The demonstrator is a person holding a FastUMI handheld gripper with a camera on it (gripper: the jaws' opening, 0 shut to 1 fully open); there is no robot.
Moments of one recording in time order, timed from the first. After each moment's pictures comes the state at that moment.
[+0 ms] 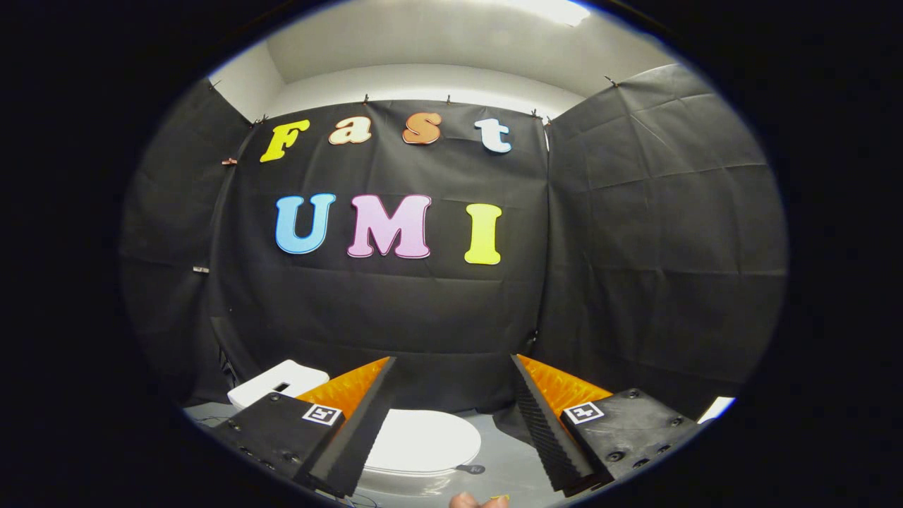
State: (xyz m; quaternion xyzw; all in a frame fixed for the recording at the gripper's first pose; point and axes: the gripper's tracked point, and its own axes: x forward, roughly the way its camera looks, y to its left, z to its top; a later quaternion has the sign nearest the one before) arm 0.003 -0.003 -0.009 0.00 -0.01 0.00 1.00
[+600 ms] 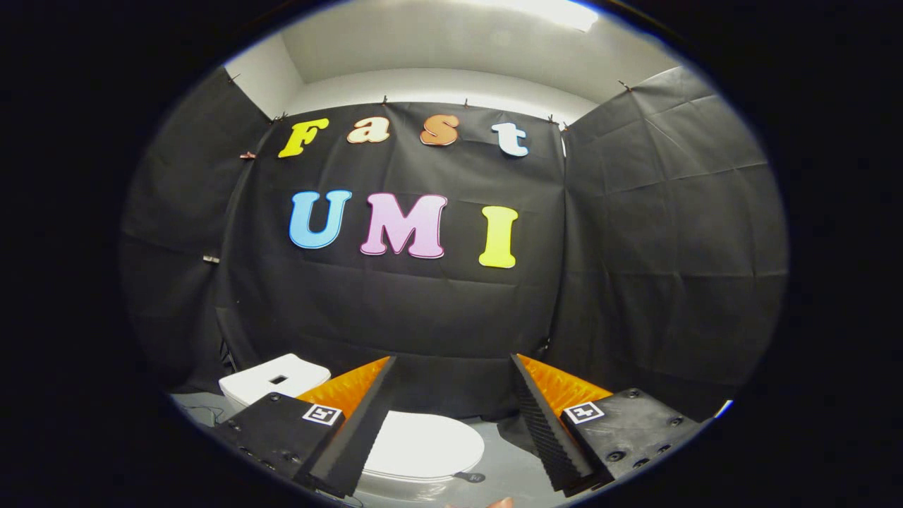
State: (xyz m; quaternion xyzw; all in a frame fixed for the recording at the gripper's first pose) arm 0.025 0.006 -0.051 -0.04 -0.03 0.04 1.00
